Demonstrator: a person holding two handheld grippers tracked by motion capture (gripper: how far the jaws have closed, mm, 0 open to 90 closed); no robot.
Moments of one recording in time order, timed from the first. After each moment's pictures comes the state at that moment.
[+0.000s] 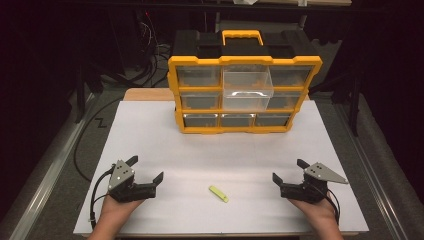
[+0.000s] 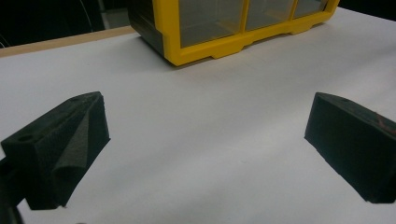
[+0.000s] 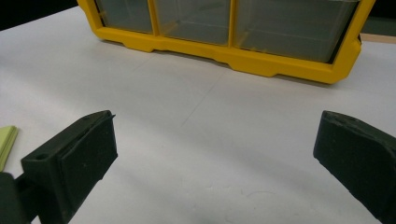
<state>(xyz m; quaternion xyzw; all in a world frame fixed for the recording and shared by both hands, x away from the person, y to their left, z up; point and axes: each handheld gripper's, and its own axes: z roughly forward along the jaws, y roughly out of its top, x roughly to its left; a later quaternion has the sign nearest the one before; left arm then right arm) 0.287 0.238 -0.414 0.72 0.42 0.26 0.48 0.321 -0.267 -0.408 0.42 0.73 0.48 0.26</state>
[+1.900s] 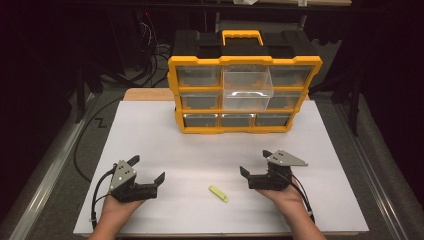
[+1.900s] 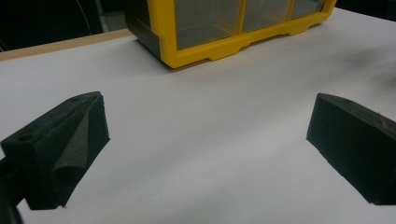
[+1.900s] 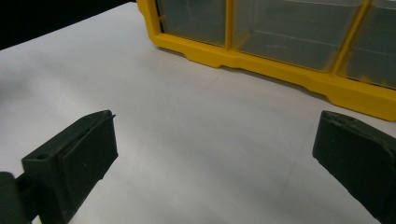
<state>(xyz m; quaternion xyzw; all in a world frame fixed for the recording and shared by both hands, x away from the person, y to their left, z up) 0.288 0.234 -0.415 0.72 0.41 0.26 0.49 0.351 -0.181 -0.402 0.37 0.76 0.49 0.20</state>
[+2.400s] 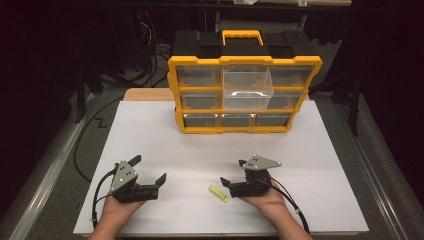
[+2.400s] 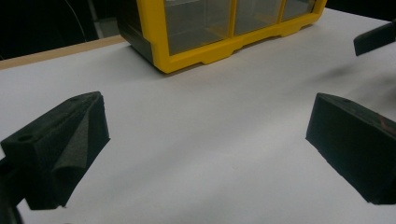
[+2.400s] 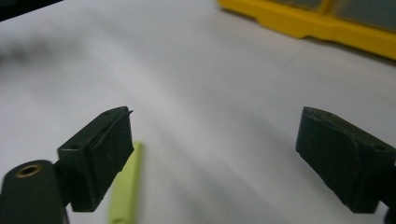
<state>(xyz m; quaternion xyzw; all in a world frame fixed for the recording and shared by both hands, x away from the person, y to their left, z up) 0.286 0.231 -0.413 0.73 0.40 0.27 0.49 0.340 -0.136 -0.416 0.32 0.82 0.45 0.13</state>
